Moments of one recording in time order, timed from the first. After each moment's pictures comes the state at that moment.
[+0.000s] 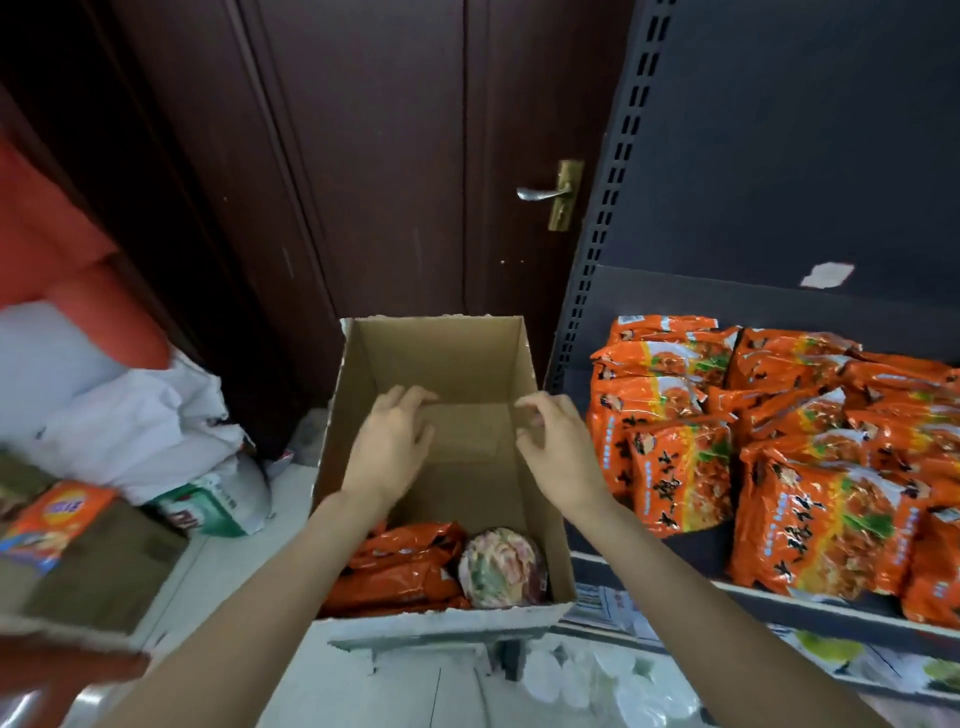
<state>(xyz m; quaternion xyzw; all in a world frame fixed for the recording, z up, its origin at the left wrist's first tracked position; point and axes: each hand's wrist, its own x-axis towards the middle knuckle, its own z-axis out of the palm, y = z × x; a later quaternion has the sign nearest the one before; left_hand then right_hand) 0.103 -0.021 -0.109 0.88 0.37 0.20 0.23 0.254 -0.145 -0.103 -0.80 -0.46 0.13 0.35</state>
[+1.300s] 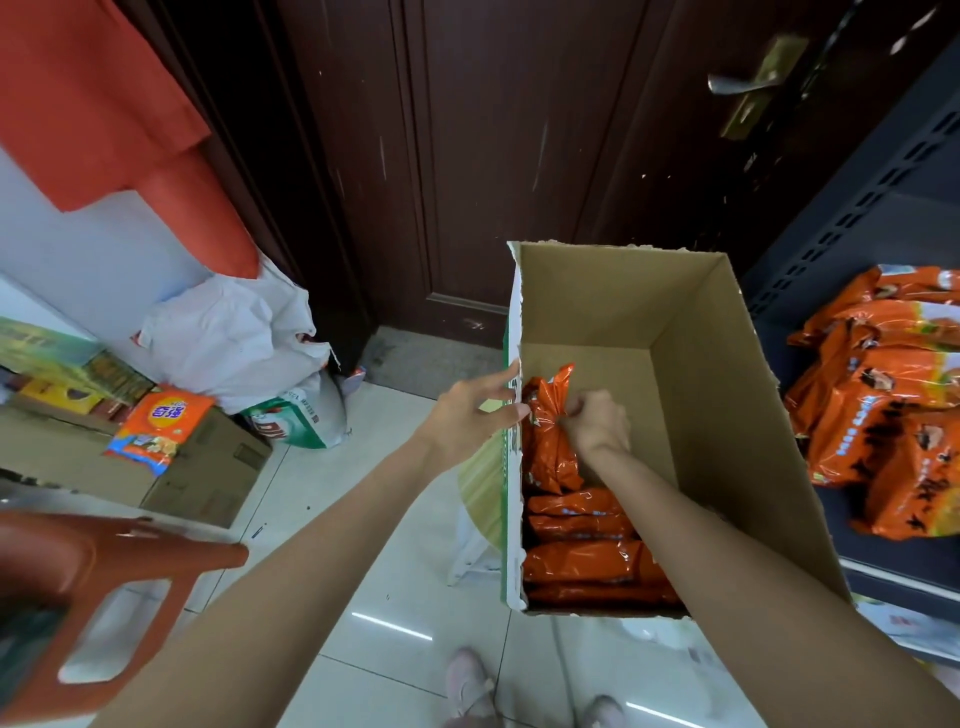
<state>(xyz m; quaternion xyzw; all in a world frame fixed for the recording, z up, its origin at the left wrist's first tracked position) -0.010 0.092 -0.165 0.74 0.38 0.06 0.55 0.142 0.018 -0.212 -0.91 -0.24 0.26 0.21</state>
